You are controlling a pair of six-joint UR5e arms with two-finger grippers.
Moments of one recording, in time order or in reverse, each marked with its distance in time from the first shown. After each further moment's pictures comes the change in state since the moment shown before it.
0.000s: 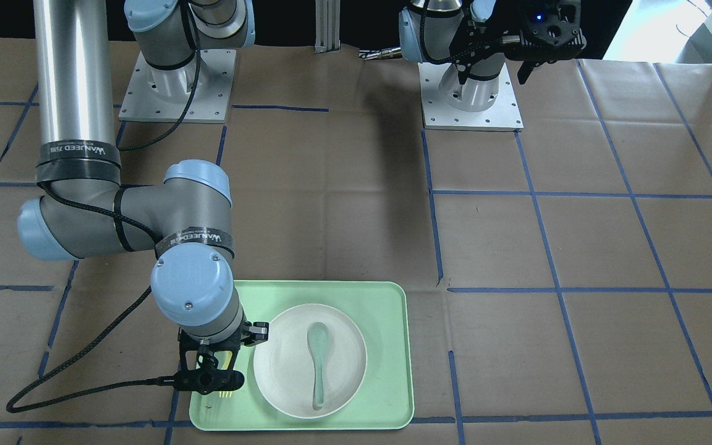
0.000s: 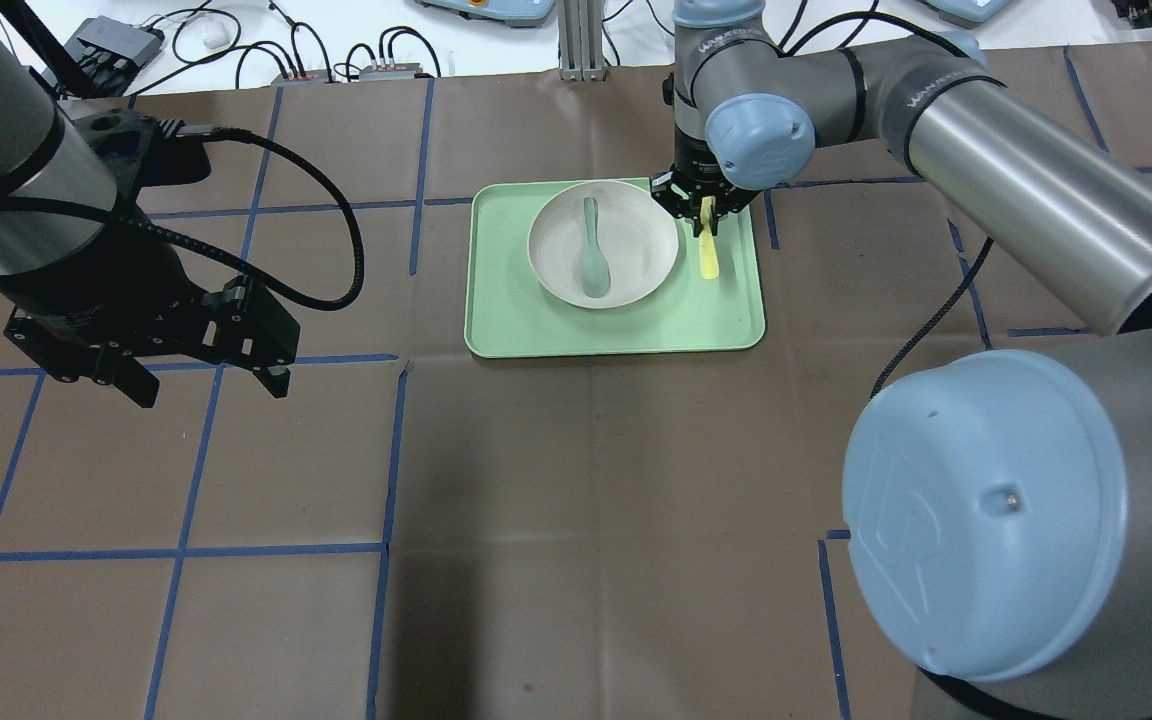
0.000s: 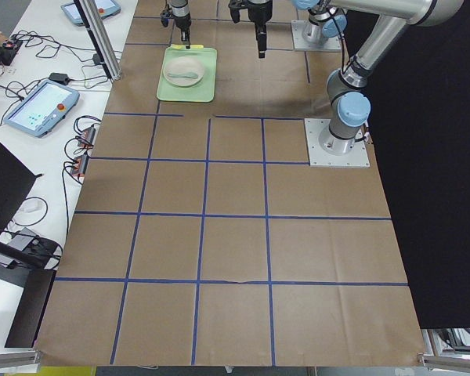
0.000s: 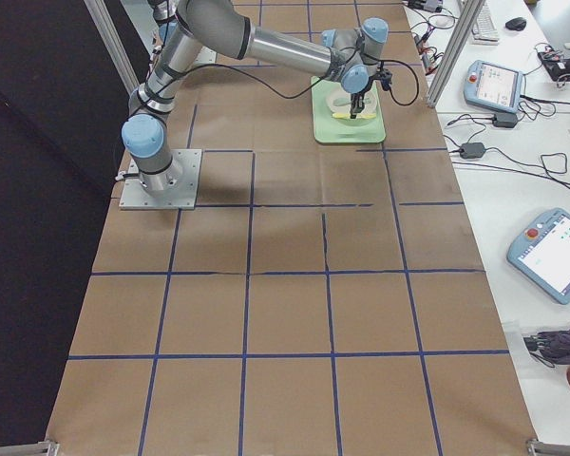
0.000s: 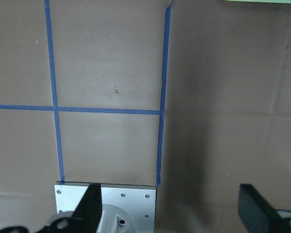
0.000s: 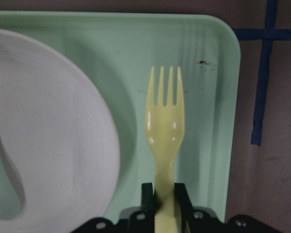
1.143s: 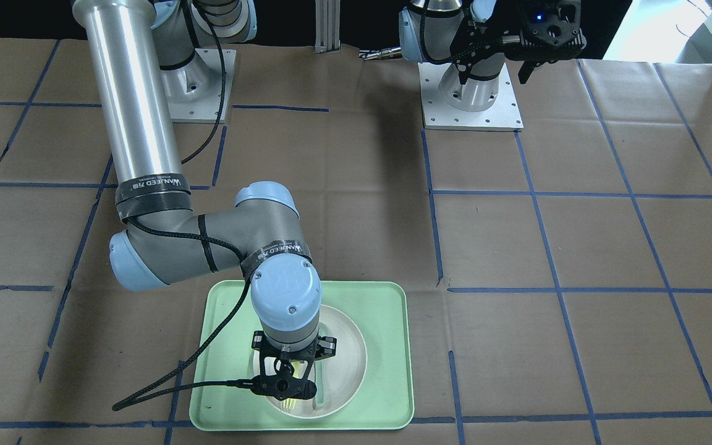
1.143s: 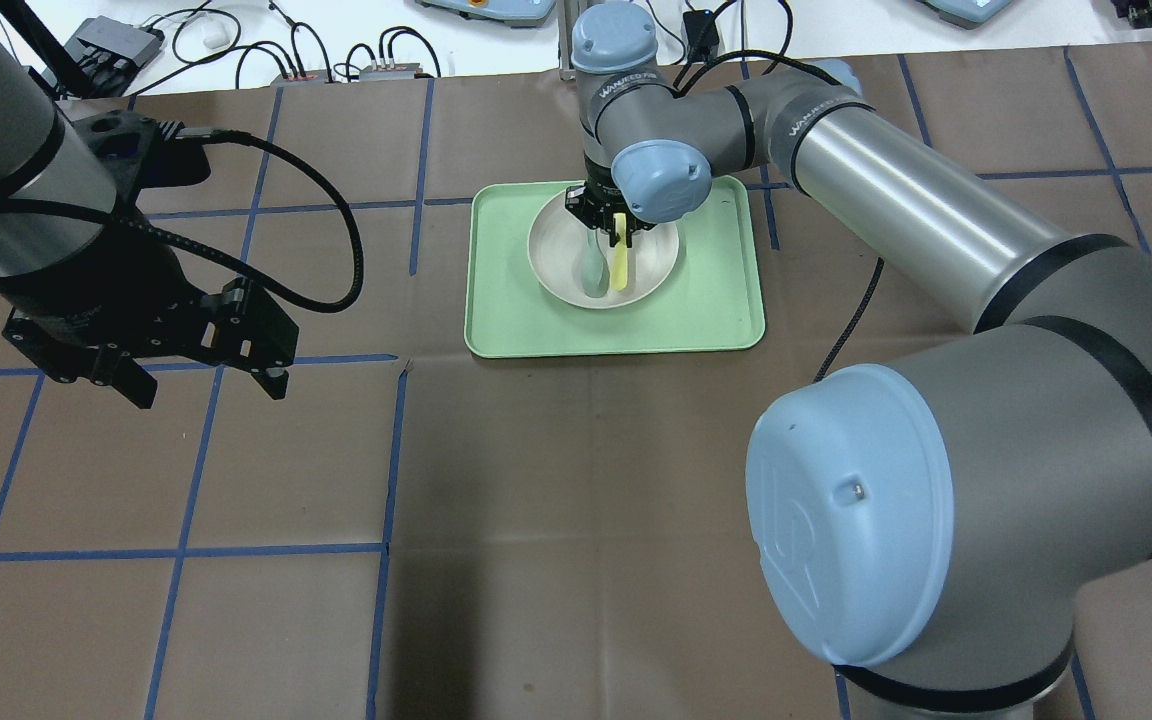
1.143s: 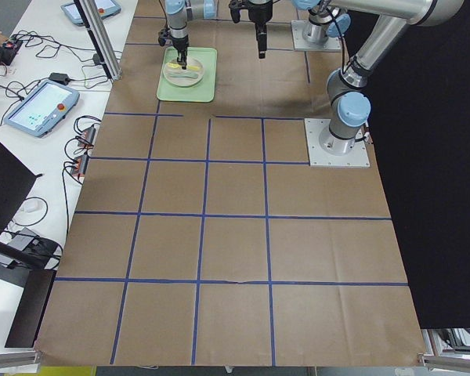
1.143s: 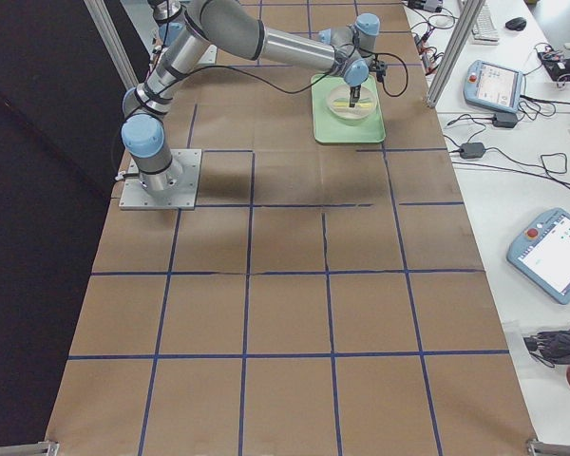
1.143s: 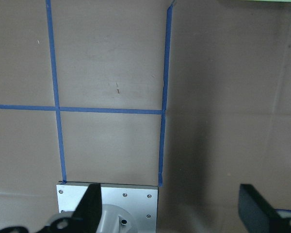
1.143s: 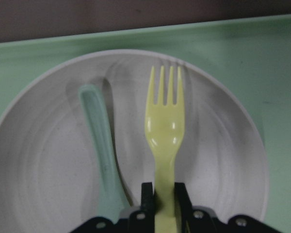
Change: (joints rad) left arm 0.000 0.001 -0.002 0.000 0.005 0.002; right arm 0.145 0.112 -0.123 -0.063 0.028 0.250
